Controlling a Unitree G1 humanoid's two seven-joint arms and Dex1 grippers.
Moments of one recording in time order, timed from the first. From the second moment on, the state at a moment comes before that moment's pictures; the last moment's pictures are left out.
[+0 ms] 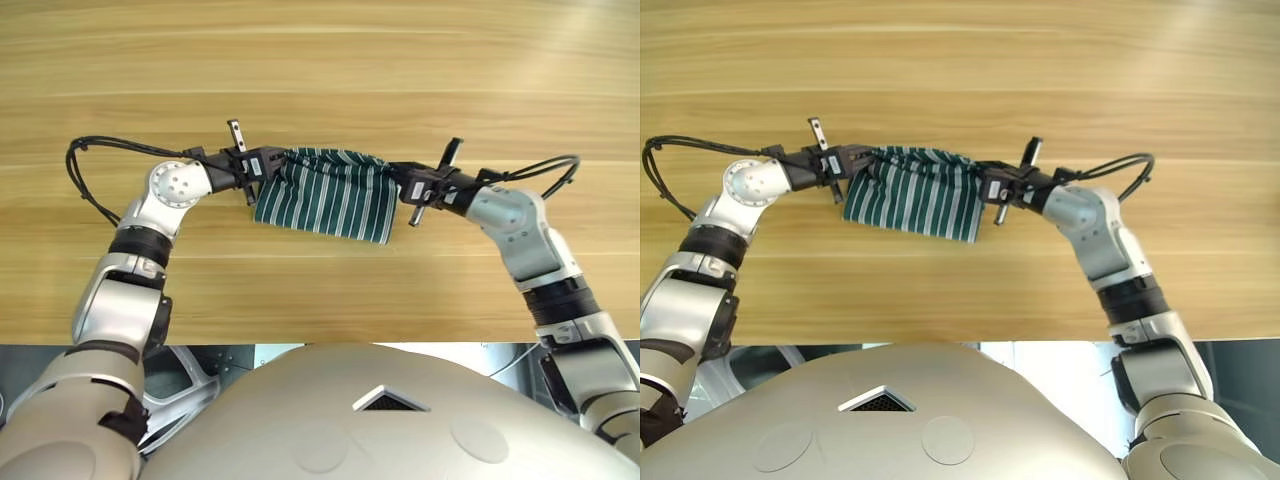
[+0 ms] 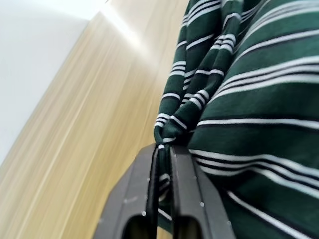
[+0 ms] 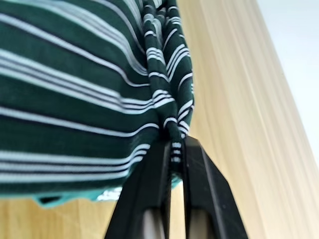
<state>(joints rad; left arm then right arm) -0.49 0.47 -0.32 0.97 0.28 -0.75 -0.64 -0.15 -0.54 0.36 0.15 -0.38 -0.22 0.59</state>
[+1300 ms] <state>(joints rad) -0.65 0.33 0.46 1.34 -0.41 0.05 -0.84 -0.53 -0.30 -0.32 1.19 0.37 -0.25 0.87</state>
